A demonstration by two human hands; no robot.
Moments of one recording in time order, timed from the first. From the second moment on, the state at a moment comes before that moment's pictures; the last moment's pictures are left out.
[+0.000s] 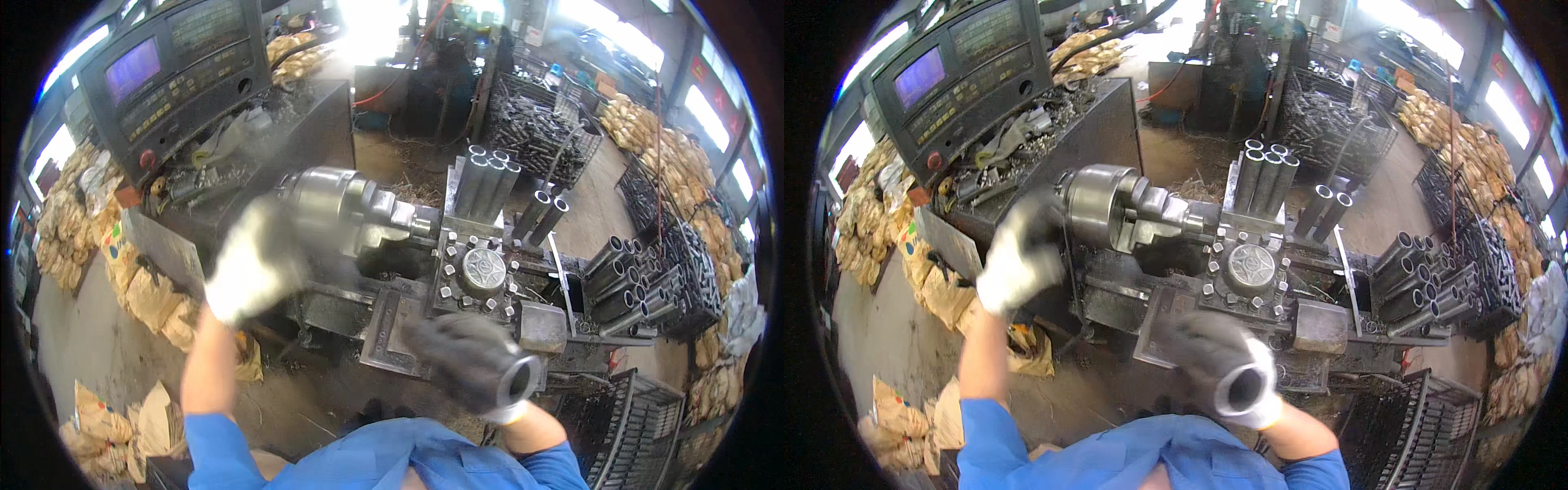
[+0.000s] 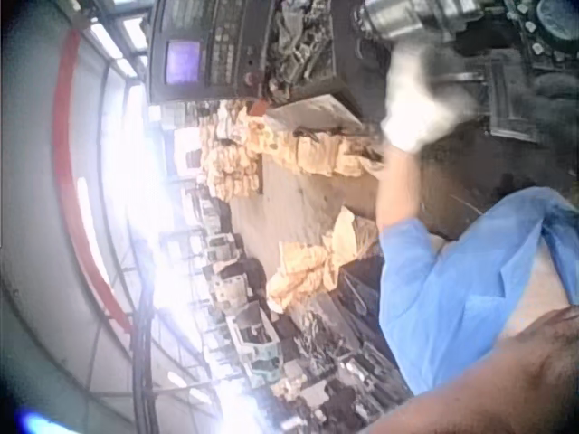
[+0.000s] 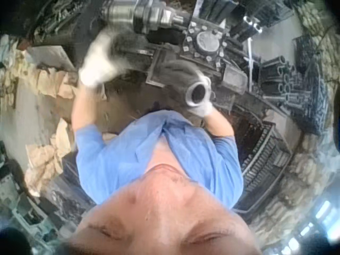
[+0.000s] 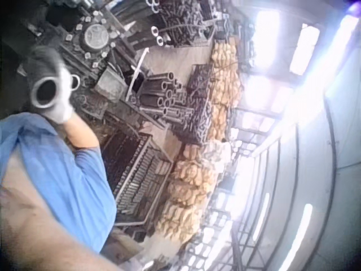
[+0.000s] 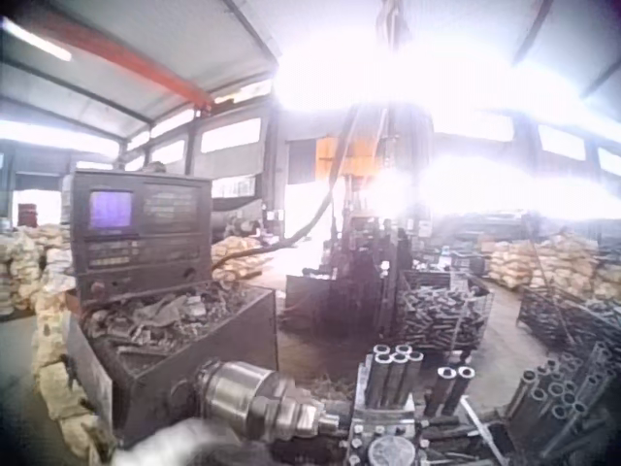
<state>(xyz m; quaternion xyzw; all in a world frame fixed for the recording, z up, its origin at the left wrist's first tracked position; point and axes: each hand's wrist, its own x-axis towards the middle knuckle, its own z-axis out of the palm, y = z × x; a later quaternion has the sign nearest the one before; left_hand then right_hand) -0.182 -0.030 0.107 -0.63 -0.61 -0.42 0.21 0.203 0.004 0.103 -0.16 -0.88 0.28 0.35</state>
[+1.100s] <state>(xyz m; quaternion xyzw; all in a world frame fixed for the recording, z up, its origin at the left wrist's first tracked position) 0.534 -0.651 -0.440 0.52 -0.71 -0.37 -0.30 -0.037 -0.486 -0.135 0.35 -0.87 0.20 -0.29</state>
